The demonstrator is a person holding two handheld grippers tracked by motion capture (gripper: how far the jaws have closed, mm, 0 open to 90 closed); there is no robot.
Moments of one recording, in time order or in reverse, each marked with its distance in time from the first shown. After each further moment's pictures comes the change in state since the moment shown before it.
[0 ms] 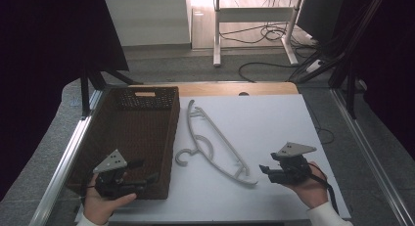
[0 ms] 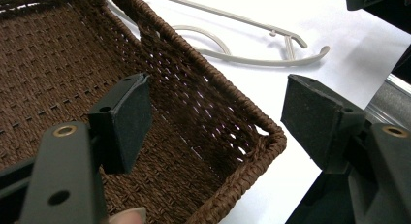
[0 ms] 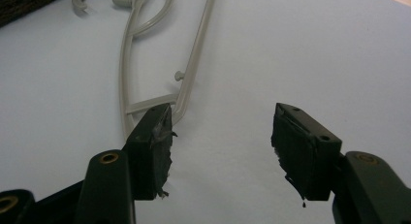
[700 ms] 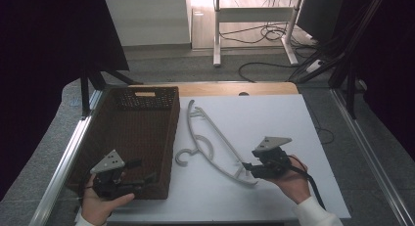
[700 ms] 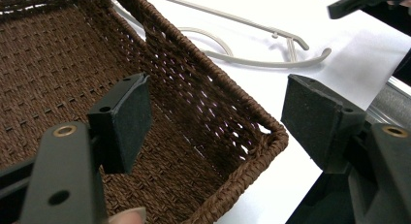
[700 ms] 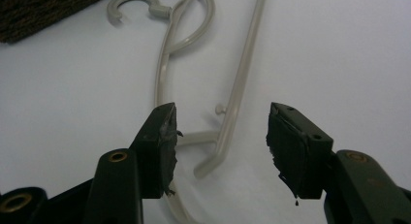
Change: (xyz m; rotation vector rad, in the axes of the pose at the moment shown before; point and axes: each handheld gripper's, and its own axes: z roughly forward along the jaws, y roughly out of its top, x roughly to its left) left arm 0.001 -0.001 -0.004 -0.007 0.008 -0.006; right arm 0.022 0.037 0.031 0.044 0.088 -0.066
